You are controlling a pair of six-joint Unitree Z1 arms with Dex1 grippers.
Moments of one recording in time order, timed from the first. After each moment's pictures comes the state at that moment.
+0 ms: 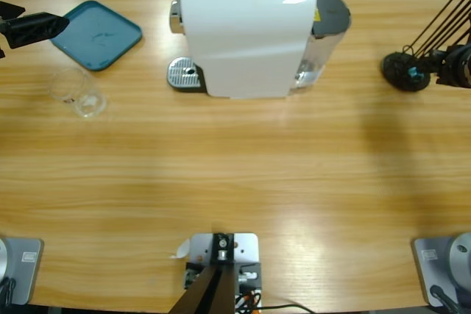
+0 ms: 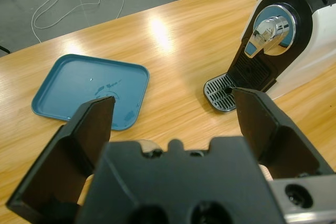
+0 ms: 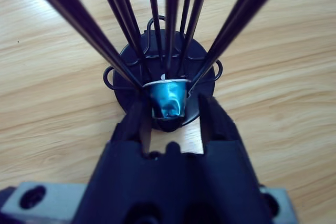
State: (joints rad) arm 0 -0.62 1.17 -0.63 -0.07 0.09 -0.06; arm 1 0.15 1.56 -0.53 -0.18 -0.28 0.29
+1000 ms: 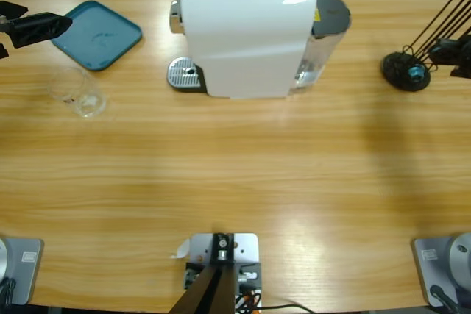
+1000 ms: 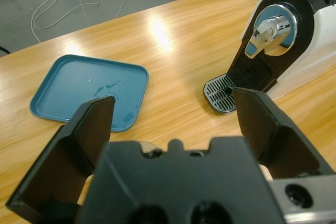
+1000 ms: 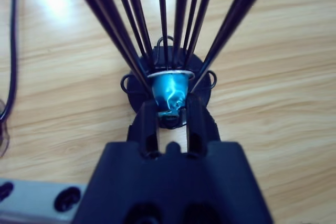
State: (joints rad) arm 0 -0.62 1.18 -0.62 -0.09 0.09 -0.06; arm 1 0.15 1.44 -0.57 -0.07 -0.26 0.25
